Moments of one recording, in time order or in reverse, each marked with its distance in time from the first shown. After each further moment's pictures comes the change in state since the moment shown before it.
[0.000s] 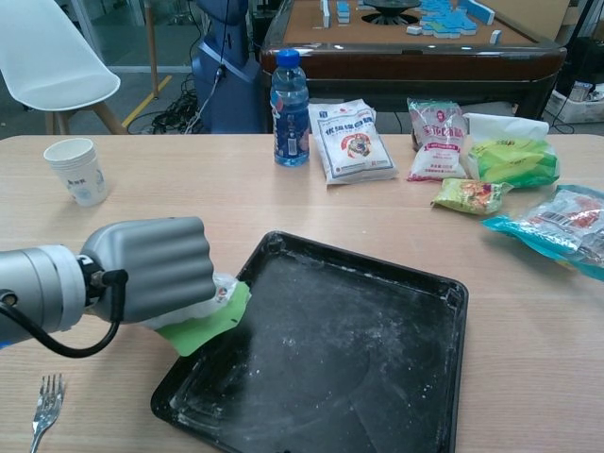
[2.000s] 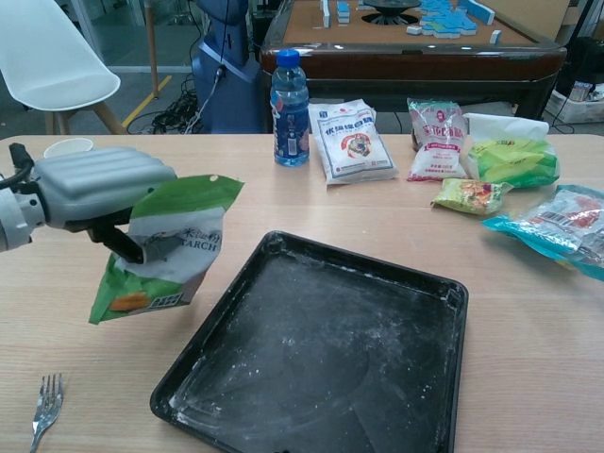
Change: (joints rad) left arm 0.260 0.097 -0.133 0.380 0.556 -0.070 -1.452; right arm 0.000 0.003 0.012 -0.019 0.015 -0.013 -0.018
